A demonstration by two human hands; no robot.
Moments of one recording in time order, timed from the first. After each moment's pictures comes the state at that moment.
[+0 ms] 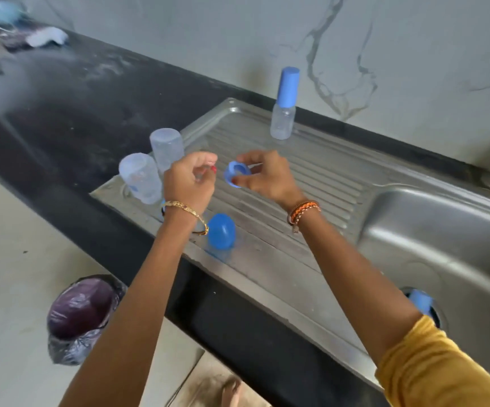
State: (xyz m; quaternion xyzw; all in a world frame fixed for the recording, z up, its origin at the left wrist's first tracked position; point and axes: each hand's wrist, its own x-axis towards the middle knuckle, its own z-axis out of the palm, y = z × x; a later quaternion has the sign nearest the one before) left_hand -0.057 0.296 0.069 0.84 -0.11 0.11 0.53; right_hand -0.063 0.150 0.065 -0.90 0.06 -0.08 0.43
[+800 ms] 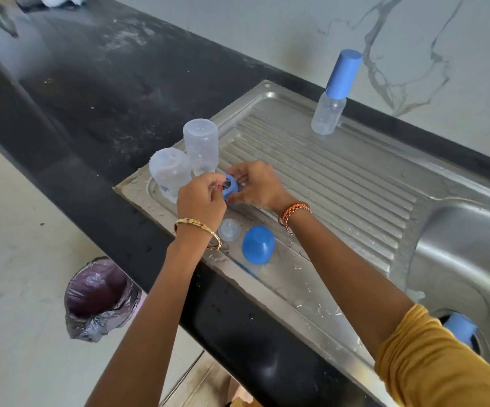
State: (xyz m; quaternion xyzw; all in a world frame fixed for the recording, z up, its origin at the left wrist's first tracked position) left_hand -0.025 0.331 0.032 0.90 -0.06 0.06 0.43; right_hand 0.012 0.201 0.011 -0.93 -0.03 0.04 0.36
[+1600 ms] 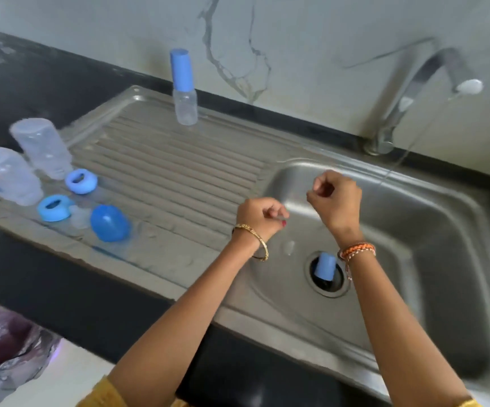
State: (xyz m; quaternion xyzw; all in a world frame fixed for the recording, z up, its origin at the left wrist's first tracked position) left_hand -0.187 0.084 0.009 0.77 -0.23 -0.18 0.56; right_hand -0.249 -0.038 0.044 -0.86 0.31 -0.27 0.32
